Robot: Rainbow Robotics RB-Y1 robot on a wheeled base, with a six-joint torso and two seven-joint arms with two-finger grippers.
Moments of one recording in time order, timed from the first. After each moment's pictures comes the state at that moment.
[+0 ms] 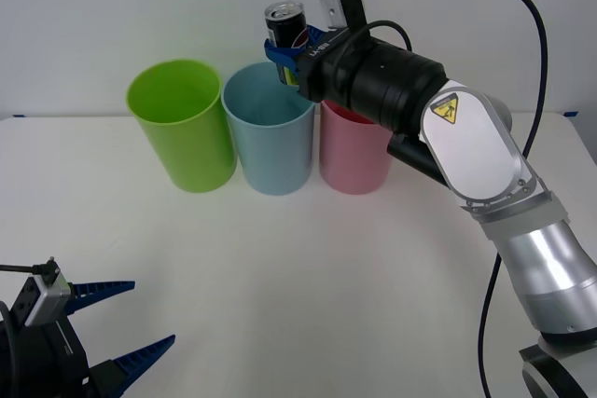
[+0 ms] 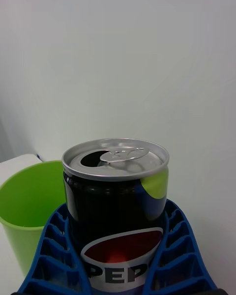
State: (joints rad) right arm -0.64 -0.24 0.20 -1.60 2.09 -0.61 -0.89; left arm 0.53 0.36 0.38 -2.24 -1.65 -1.26 0.56
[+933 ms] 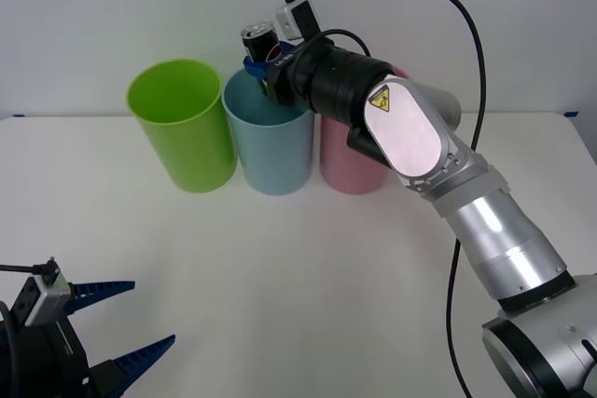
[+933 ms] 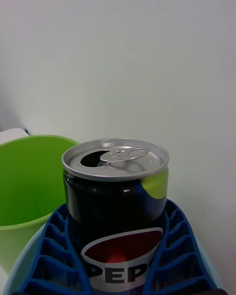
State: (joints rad) right arm -0.78 -0.16 0.25 -1.32 2.20 -0.55 -0.90; left arm 0.53 0.36 0.38 -2.24 -1.65 -1.26 0.56
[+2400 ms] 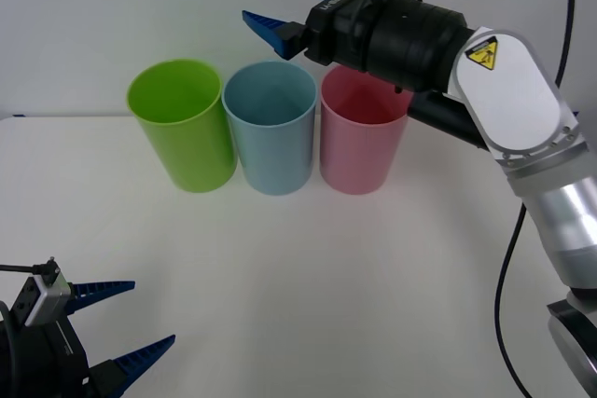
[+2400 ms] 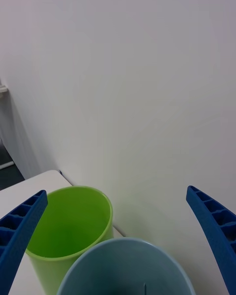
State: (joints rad) right arm -0.70 -0.40 0.19 -1.66 1.82 -0.65 -0.94; left arm 0.53 0.36 0.38 -2.24 -1.65 -1.26 0.56
